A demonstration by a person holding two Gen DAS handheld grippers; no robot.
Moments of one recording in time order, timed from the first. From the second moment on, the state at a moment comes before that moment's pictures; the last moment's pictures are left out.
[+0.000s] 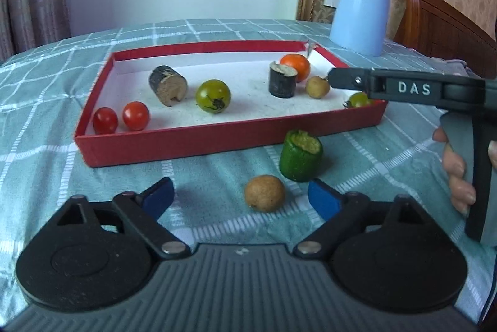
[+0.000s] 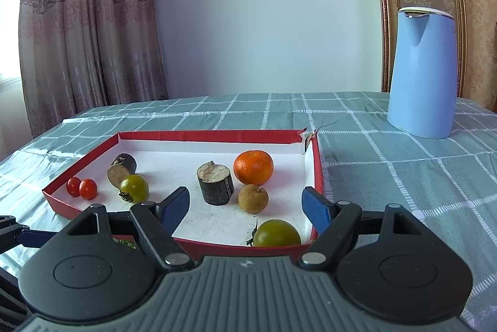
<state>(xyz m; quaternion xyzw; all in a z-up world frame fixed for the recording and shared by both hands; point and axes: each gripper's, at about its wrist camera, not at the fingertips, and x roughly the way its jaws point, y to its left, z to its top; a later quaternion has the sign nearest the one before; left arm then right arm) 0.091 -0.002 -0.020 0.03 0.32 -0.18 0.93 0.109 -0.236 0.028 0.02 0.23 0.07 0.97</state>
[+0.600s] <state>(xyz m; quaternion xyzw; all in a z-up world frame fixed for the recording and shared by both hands) 0.080 -0.016 -0.017 0.07 0.29 -0.17 0.94 0.108 -0.233 0.027 0.01 0.23 0.09 0.97</state>
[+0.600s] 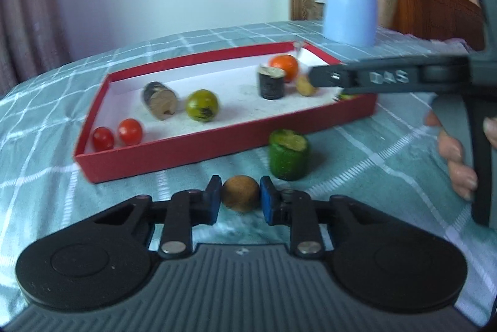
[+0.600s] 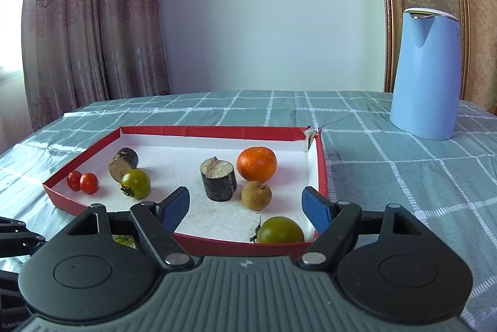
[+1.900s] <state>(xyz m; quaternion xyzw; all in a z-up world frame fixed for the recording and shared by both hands) 0.091 0.025 -0.017 -0.04 0.30 -0.10 0.95 0.086 -0.168 0.009 -0.09 0.30 0.20 0.93</state>
